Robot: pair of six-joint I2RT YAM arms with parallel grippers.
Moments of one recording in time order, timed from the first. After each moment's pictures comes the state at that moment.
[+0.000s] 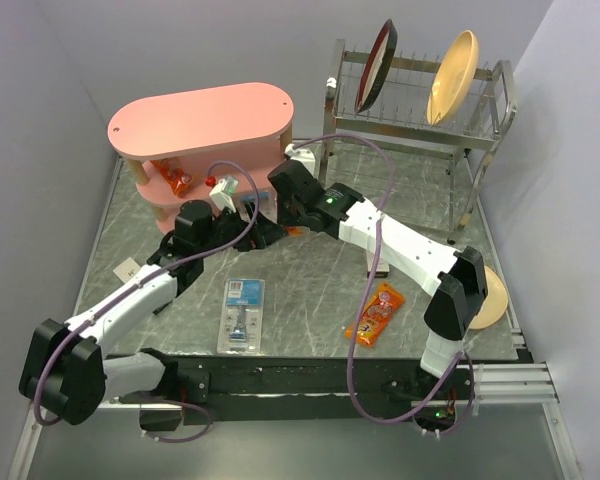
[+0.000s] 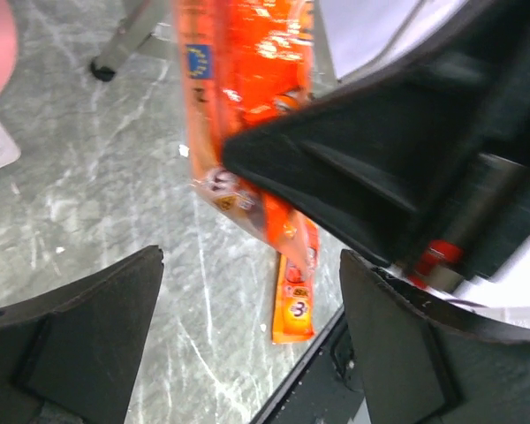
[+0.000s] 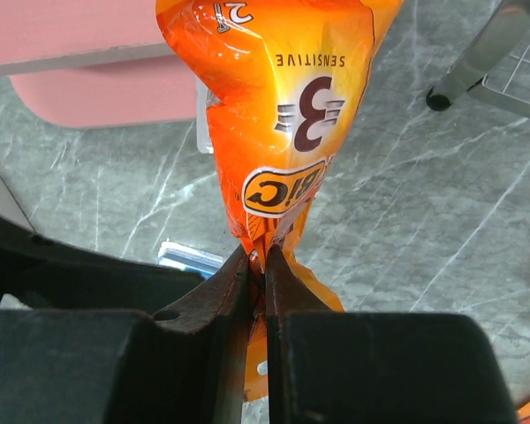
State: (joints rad) left arm -0.46 1.18 0.74 0.19 0.42 -0.73; right arm 0.86 1.76 1.71 -0.71 0.36 0.61
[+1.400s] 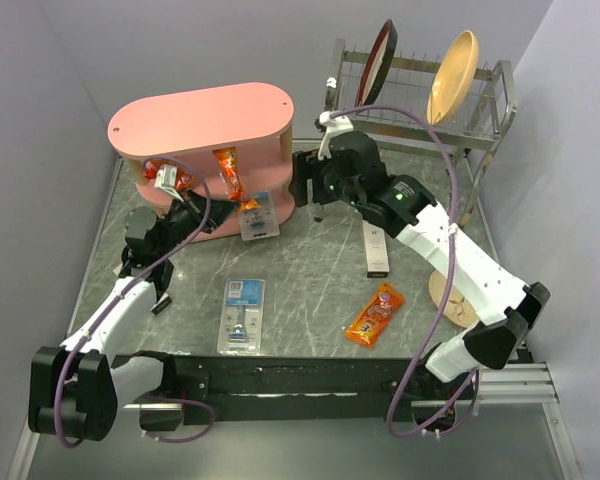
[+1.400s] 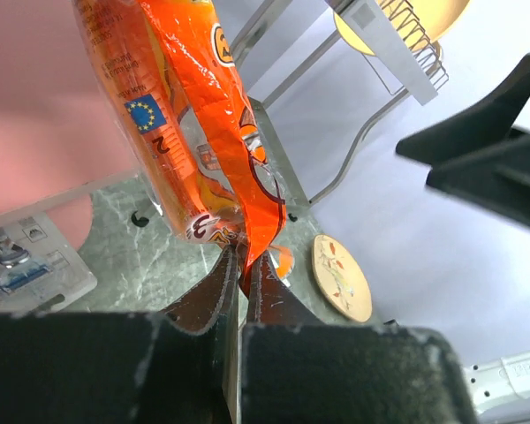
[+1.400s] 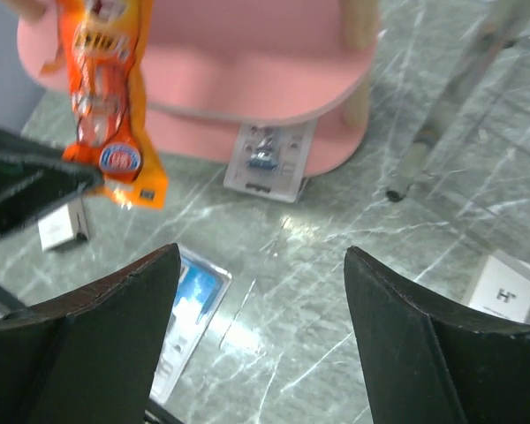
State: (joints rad) left arm -0.13 1.09 0.60 0.61 0.61 -0.81; right arm 0.75 1.49 1.71 -0.67 0.17 0.31
